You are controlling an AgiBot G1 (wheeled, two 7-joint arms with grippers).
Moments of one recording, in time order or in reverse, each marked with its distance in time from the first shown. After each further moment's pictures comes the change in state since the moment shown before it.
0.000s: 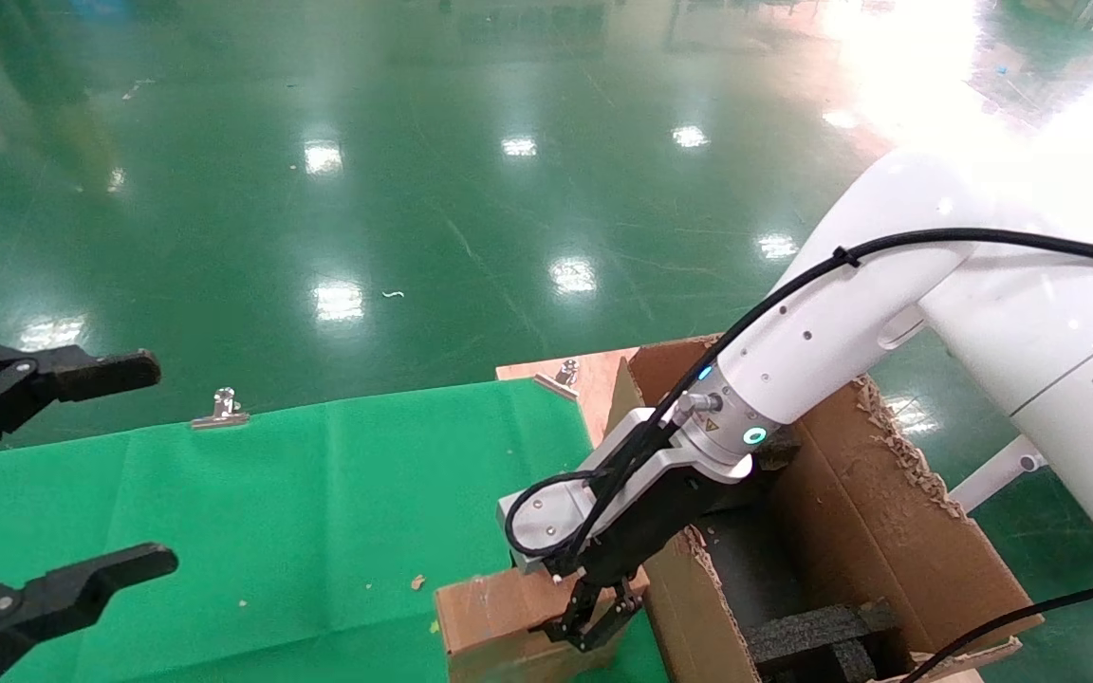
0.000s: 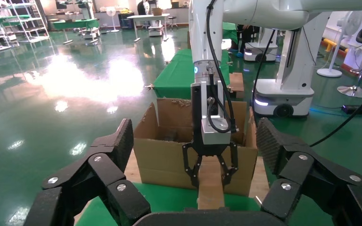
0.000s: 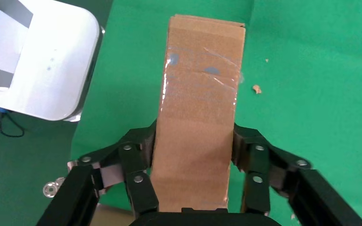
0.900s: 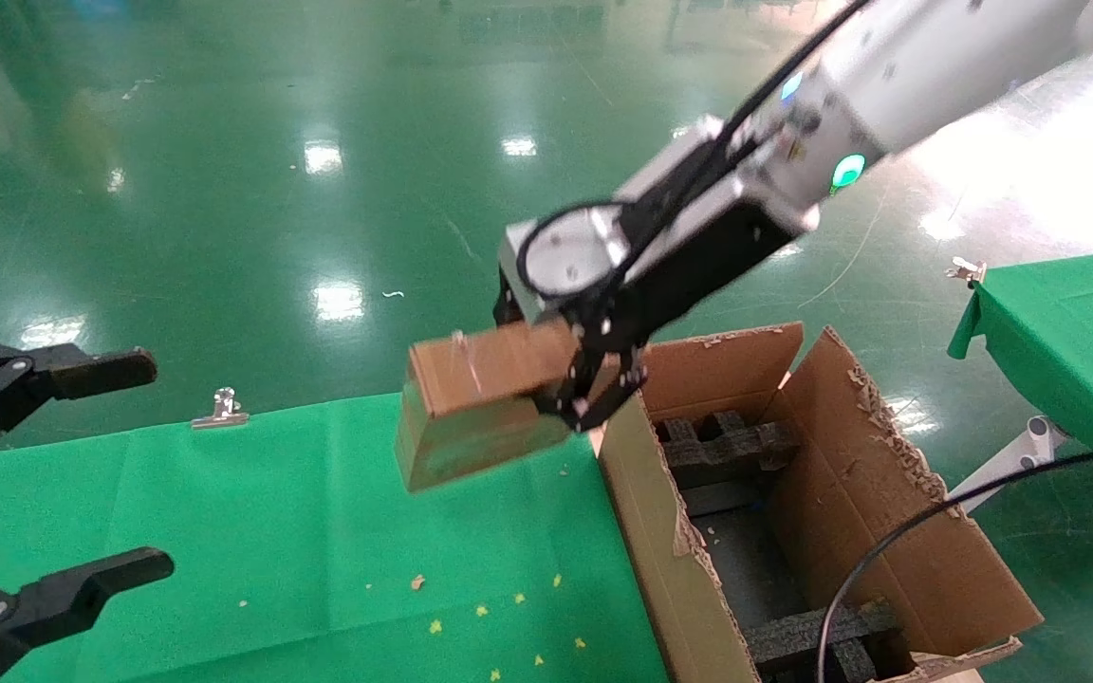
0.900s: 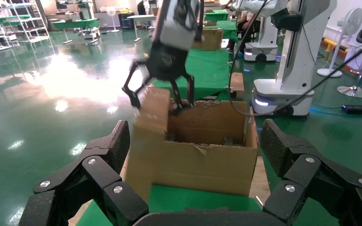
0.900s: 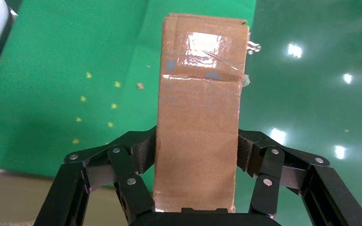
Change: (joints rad) left arm 0.000 0.000 0.000 0.000 0.000 0.000 0.000; right arm 0.398 -0.010 -0.139 -0.163 0.171 -0.020 -0.145
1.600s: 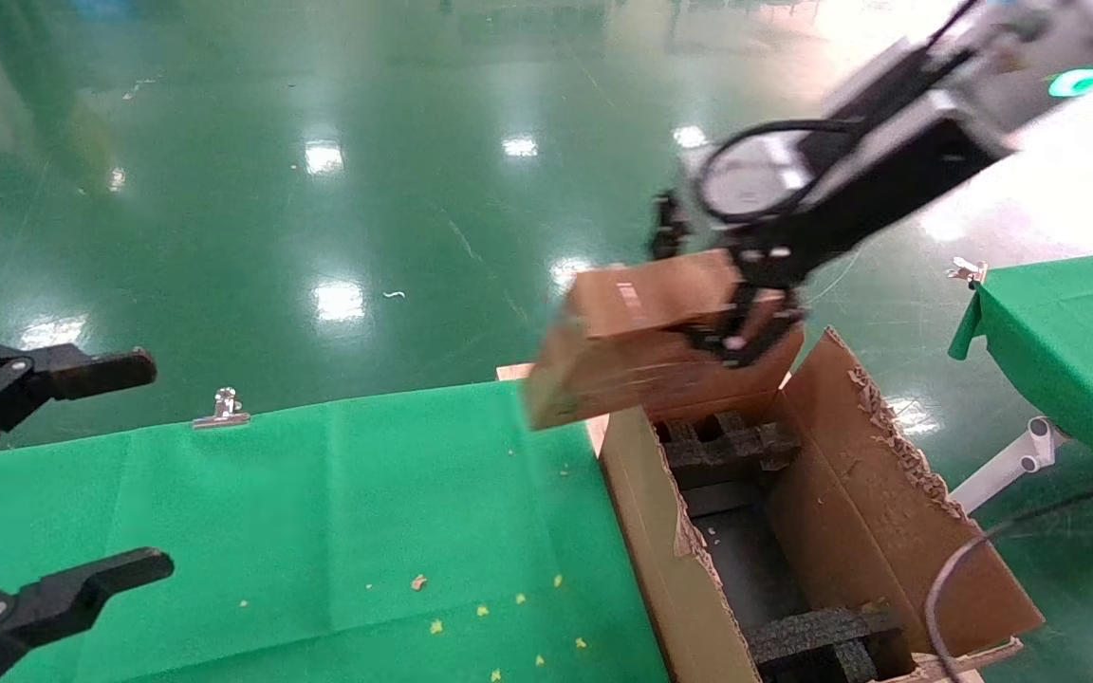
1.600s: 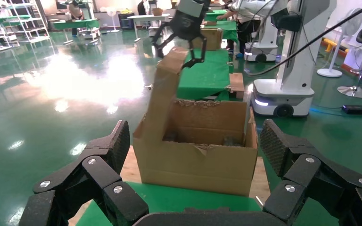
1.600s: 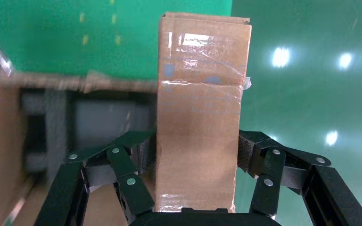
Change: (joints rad) left arm 0.000 0.000 0.000 0.000 0.000 0.000 0.000; right arm 0.326 0.168 -0.411 -0.085 0.100 -0.008 -0.086
